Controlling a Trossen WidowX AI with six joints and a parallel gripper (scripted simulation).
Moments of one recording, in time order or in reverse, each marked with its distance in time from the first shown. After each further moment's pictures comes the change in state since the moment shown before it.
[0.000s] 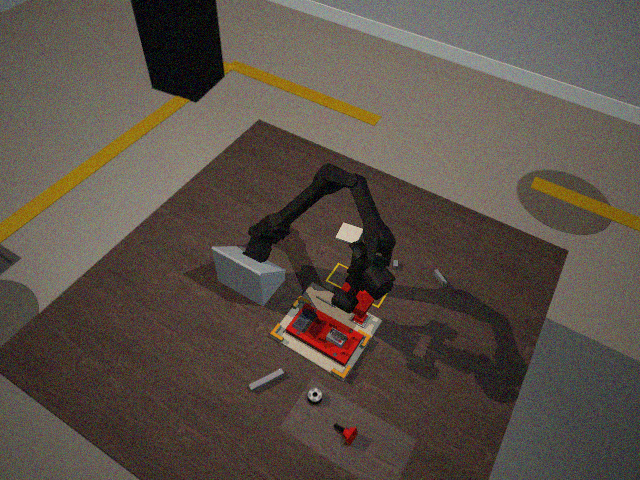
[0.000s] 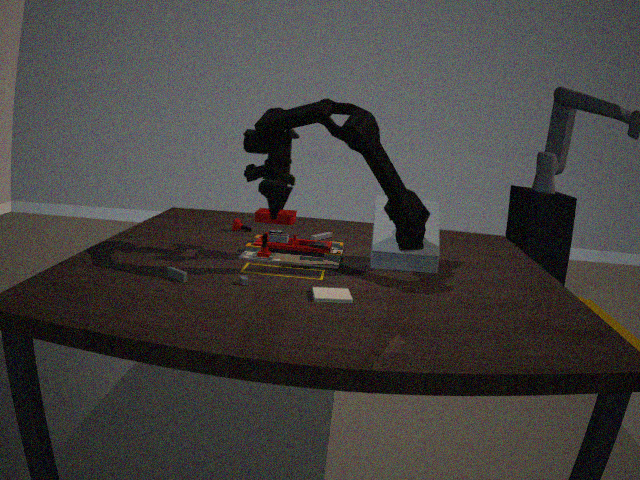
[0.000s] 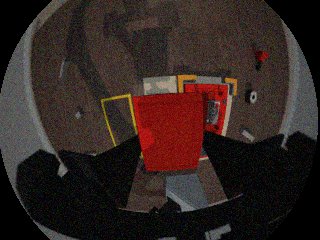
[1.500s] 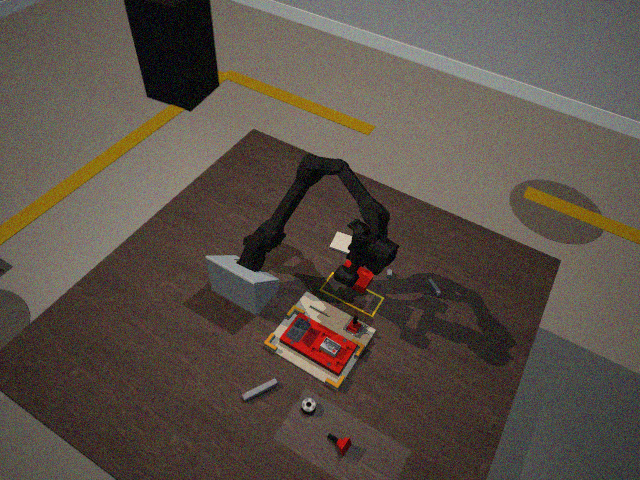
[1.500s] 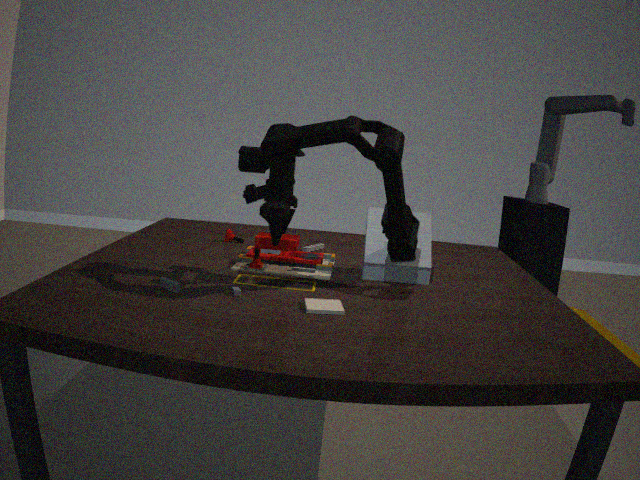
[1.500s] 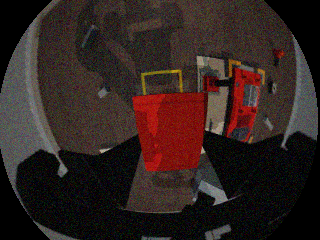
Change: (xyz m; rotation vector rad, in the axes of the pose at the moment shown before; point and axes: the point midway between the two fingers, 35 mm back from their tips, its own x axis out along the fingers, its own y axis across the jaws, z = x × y) arm 0.009 0.116 -0.043 -0.006 -0.002 0.011
